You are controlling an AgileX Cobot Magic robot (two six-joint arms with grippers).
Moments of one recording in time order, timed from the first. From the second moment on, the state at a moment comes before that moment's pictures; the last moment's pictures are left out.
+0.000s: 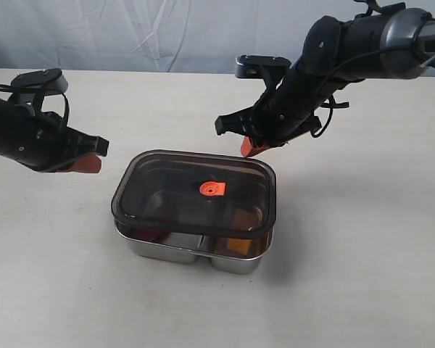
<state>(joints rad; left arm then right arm) -0.13 1.64 -0.85 -0.84 0.53 0.72 0.57 2.00 -1.38 0.40 0.68 -0.16</state>
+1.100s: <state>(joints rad) -0.13 1.77 -0.93 -1.03 0.54 0.87 0.57 2.00 -1.38 0.42 0.66 -0.16</state>
